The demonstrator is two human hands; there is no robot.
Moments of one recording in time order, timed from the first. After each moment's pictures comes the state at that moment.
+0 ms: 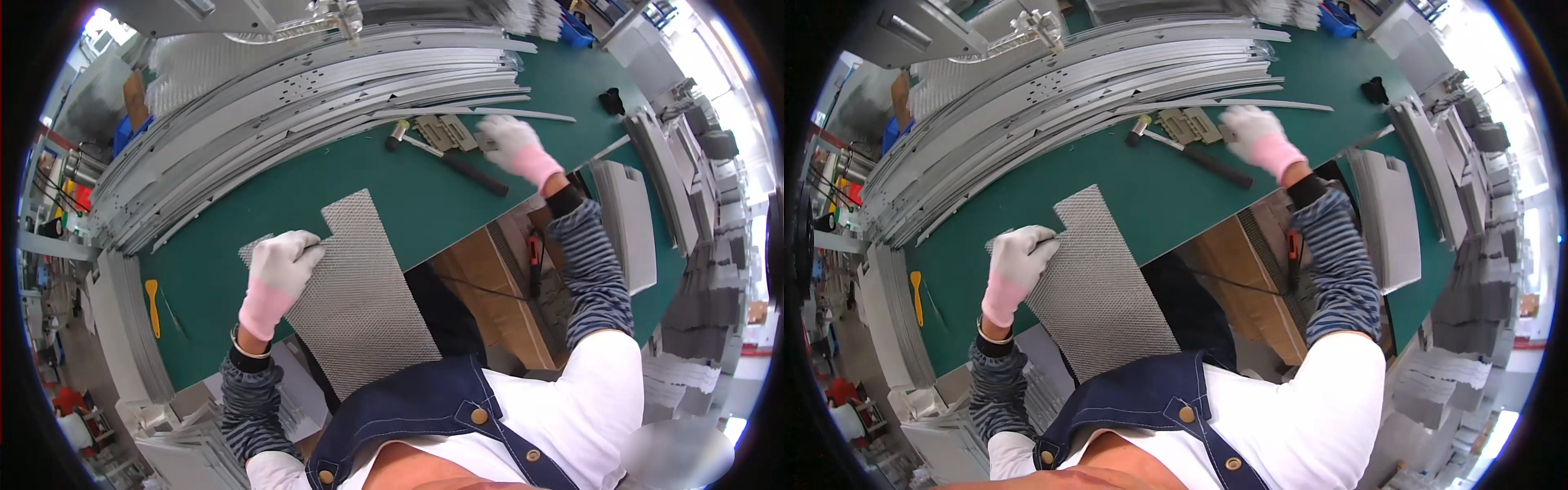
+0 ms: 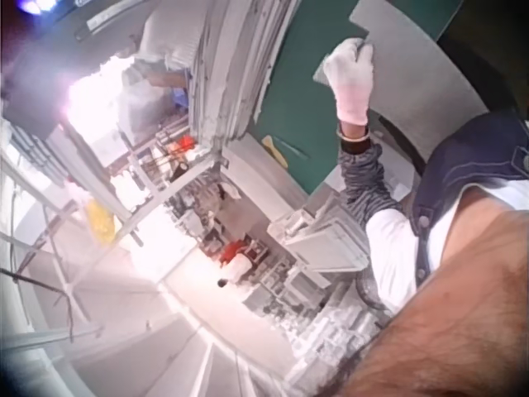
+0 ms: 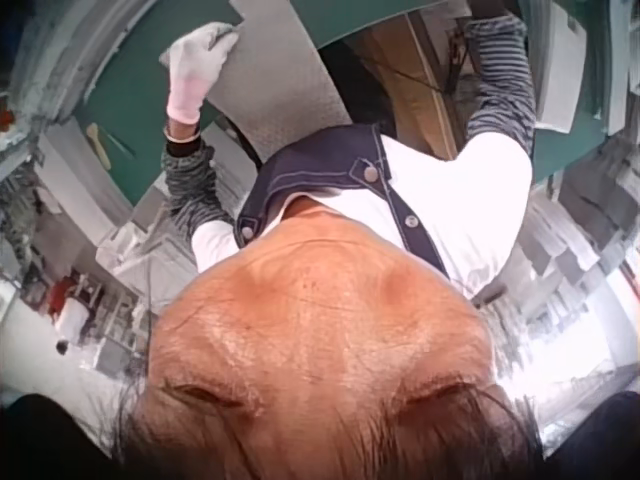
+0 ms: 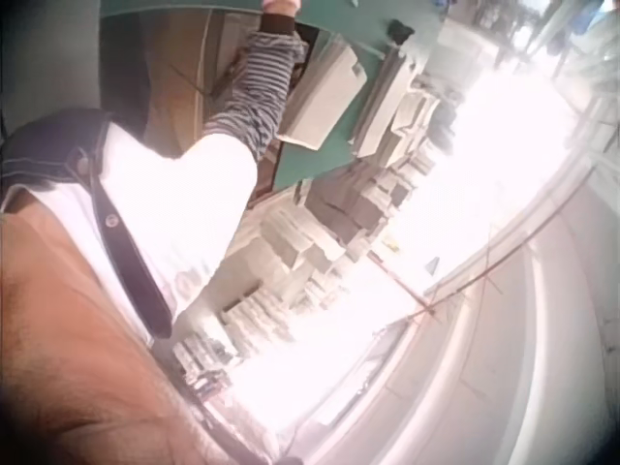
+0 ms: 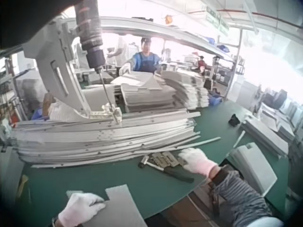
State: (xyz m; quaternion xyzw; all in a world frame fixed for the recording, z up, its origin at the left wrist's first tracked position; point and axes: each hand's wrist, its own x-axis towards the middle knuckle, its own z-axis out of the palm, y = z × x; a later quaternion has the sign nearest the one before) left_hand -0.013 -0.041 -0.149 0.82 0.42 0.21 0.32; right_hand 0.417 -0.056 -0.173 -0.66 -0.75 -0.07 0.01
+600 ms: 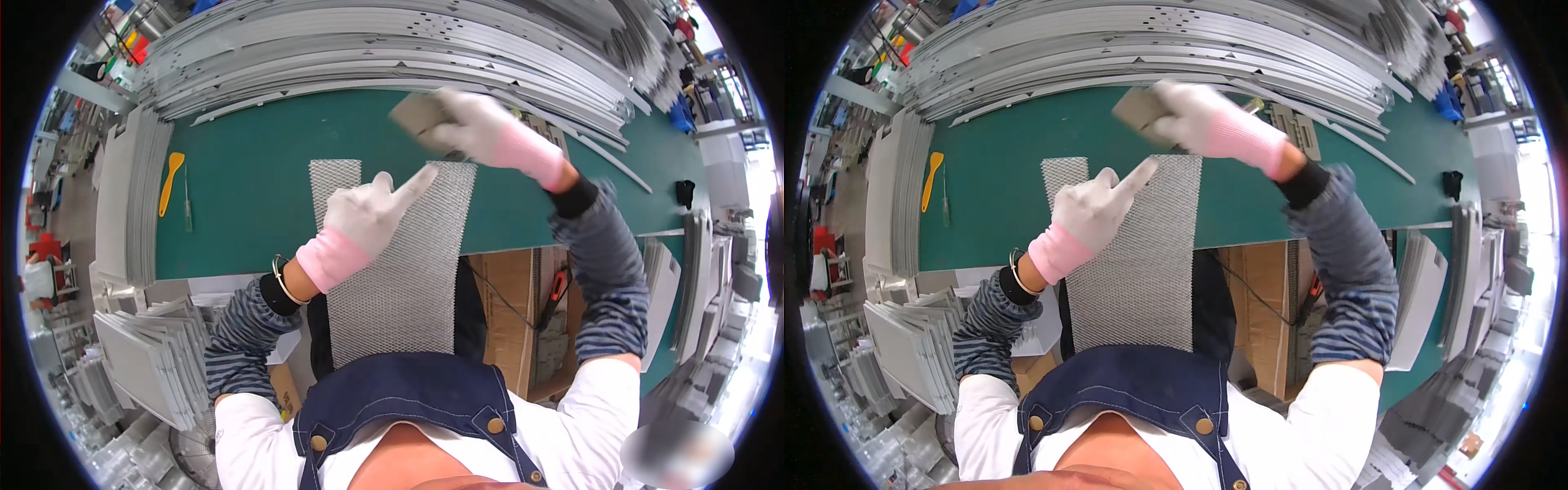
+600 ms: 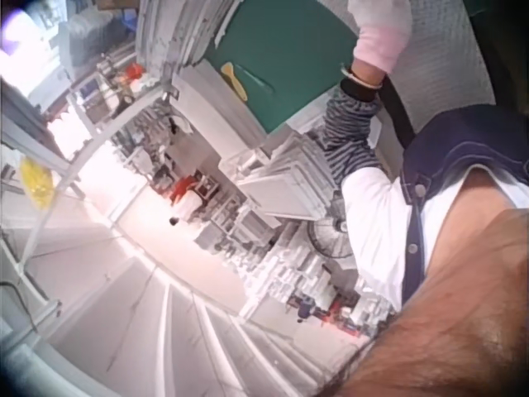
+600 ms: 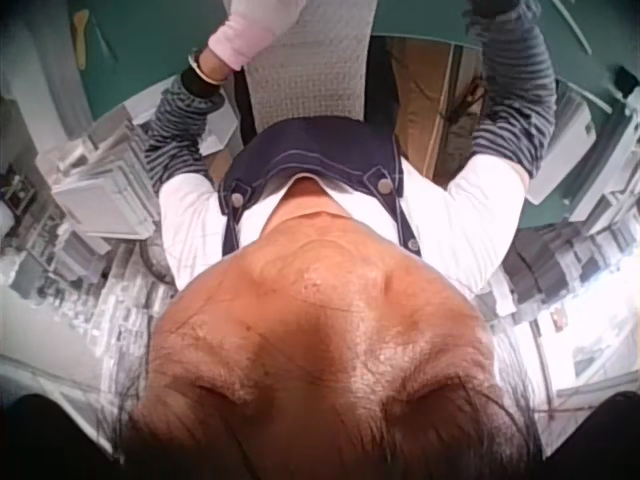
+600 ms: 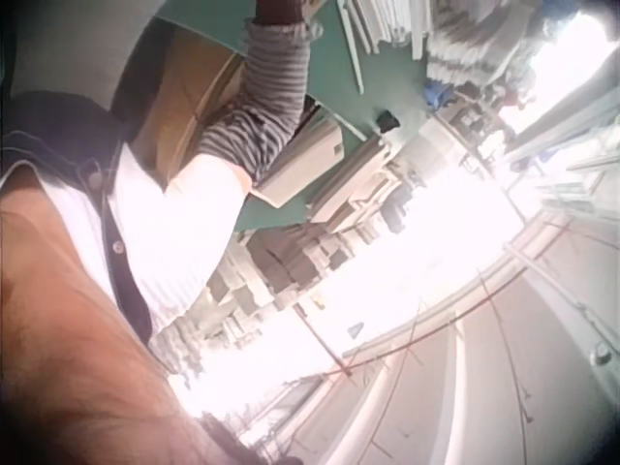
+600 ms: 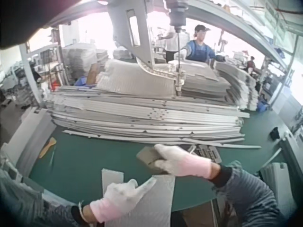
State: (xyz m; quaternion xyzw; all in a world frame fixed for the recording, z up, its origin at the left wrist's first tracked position) left_hand -0.009 -0.063 -0.191 0.90 0.41 0.14 -0.05; right_hand 0.209 0.030 -0.140 -0.44 -0.81 0.36 0.14
